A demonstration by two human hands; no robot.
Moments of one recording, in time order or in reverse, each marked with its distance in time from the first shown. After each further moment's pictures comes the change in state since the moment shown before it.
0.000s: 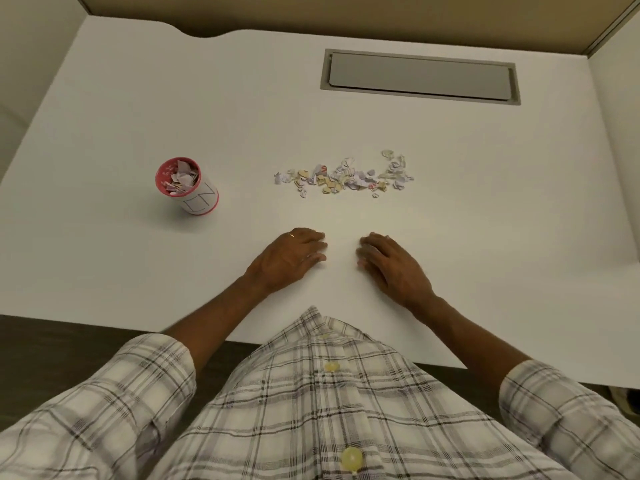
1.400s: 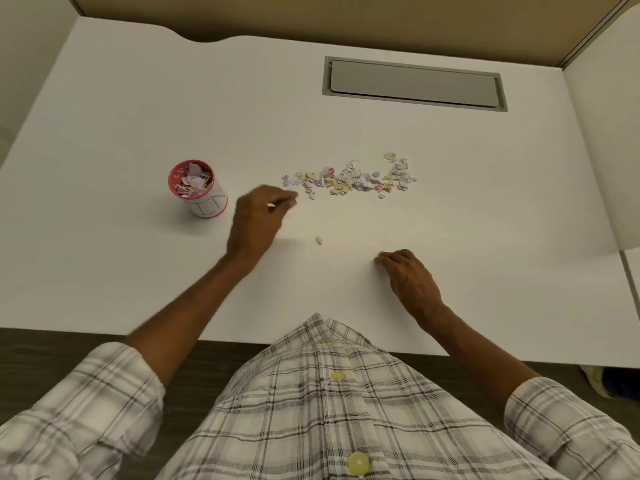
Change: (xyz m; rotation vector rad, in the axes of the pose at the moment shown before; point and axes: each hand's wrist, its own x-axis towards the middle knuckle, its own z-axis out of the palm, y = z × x) left_hand 0.012 -0.009 -0.099 -0.429 0.415 -0.446; right_hand -0.012 -0.043 -0.014 -0.171 -0.177 0.293
